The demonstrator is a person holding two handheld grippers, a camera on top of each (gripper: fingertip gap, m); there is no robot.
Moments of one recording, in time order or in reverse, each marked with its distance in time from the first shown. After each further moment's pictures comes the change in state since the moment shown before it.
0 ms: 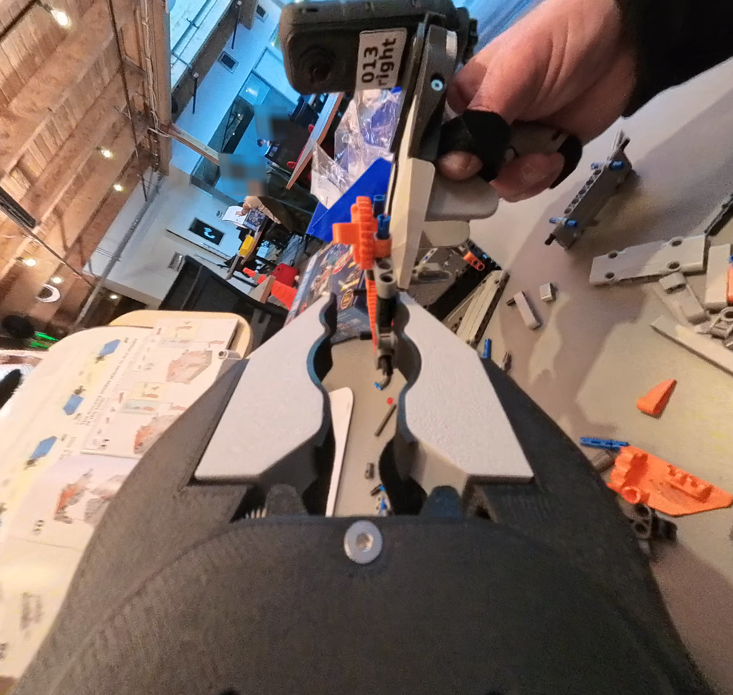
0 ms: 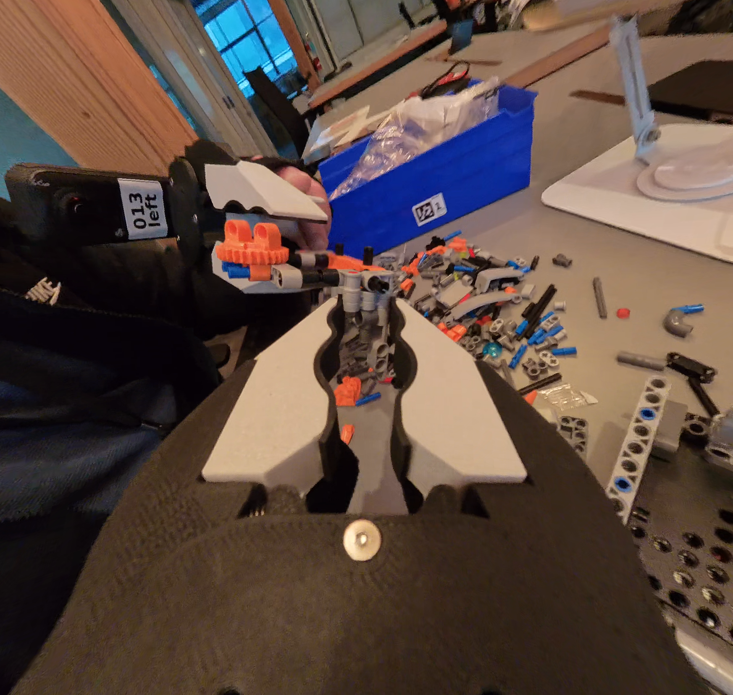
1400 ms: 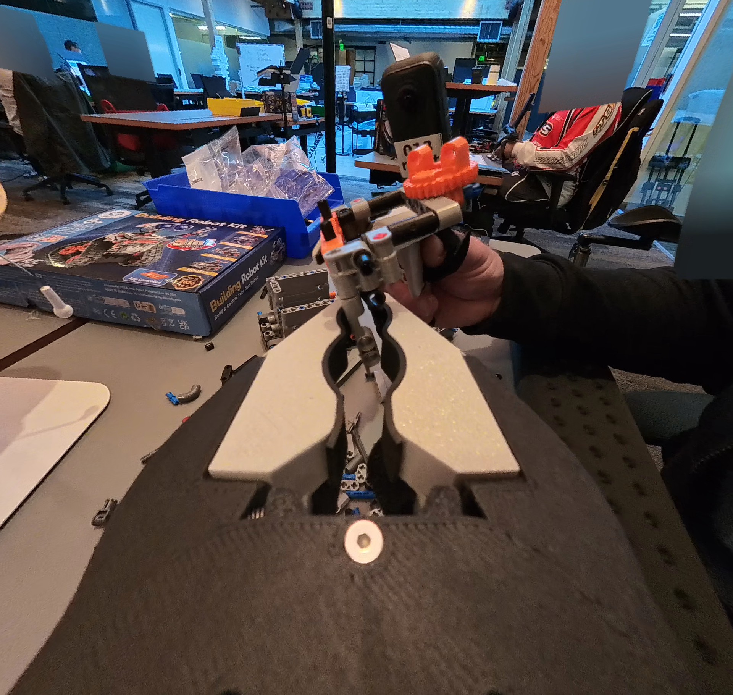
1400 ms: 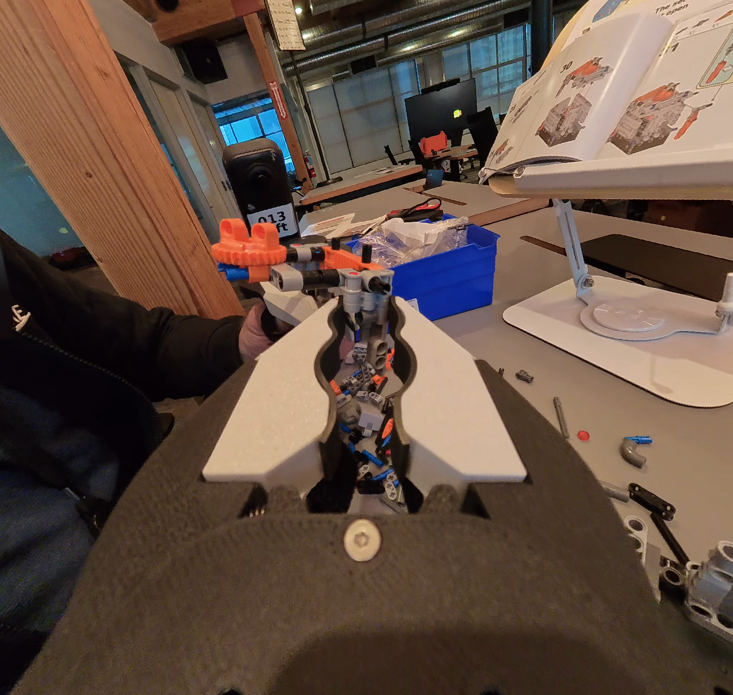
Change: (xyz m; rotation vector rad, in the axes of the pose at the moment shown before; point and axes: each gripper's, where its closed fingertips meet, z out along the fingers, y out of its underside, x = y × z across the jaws) left arm -0.010 0.016 -0.001 0.277 0.364 -0.911; right arm -0.001 -0.047 0.019 0.257 0.031 -0.174
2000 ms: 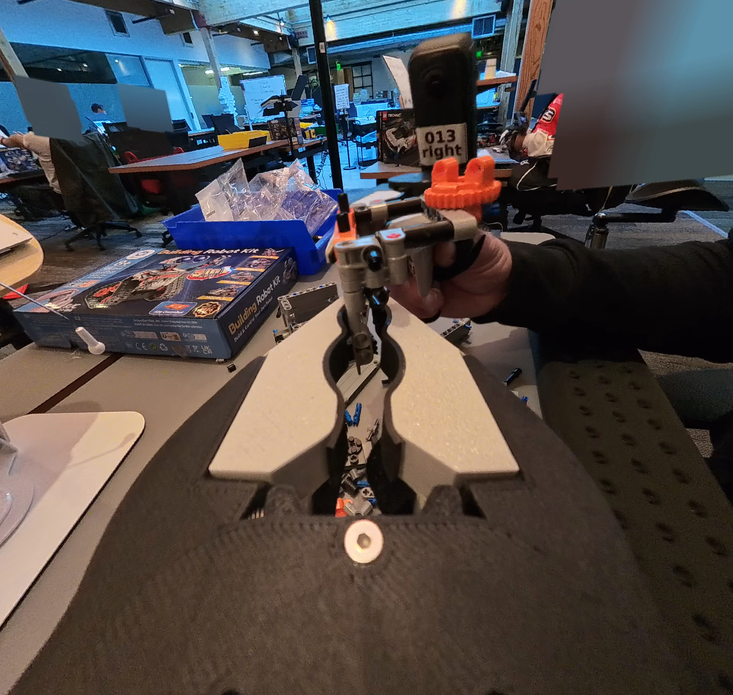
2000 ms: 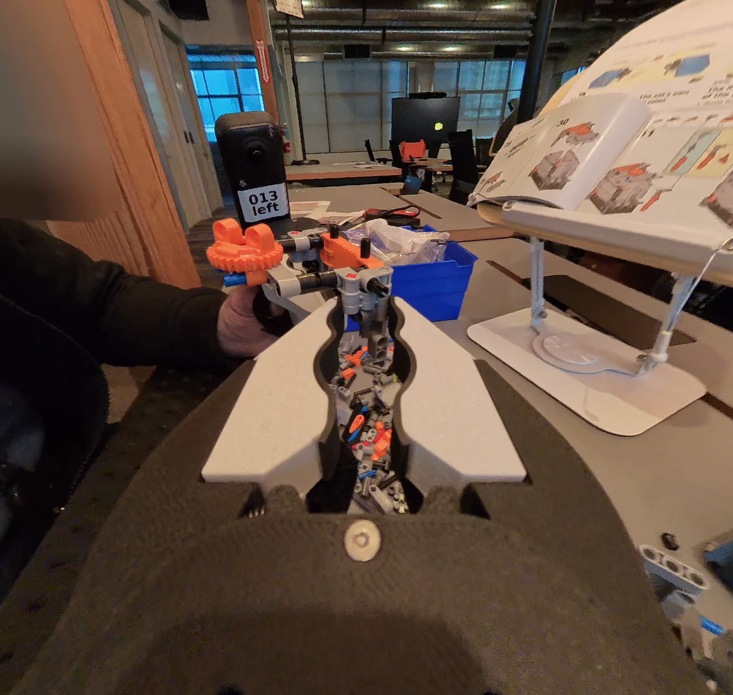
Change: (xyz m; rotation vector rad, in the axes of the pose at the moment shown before) left arm 0.004 -0.005 -0.002 0.027 -0.010 0.131; right arm -0.012 -0.003 -0.004 -0.024 0.053 -0.229
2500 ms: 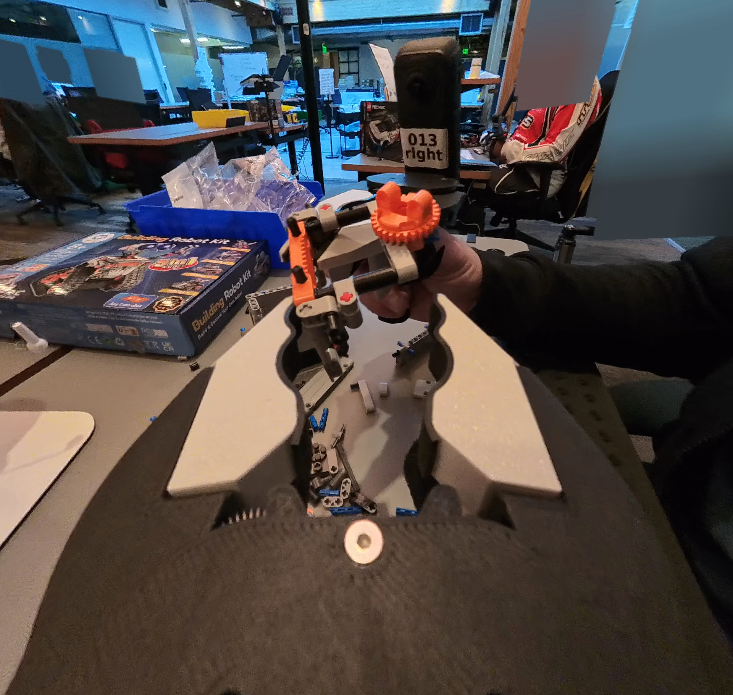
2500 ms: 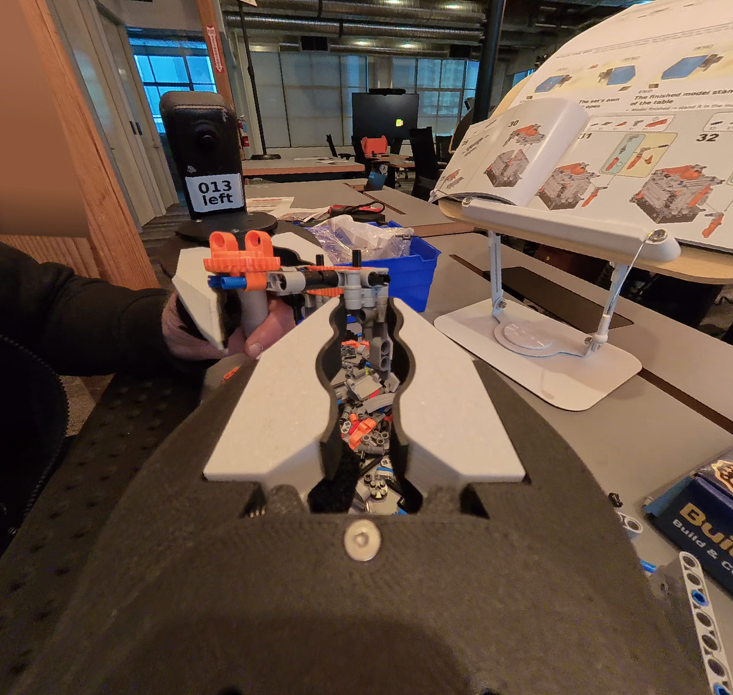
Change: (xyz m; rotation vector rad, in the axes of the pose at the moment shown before) left arm 0.017 -0.005 0.008 -0.023 0.041 -0.075; right arm 0.015 0.000 -0.008 -0.009 0.103 -0.016
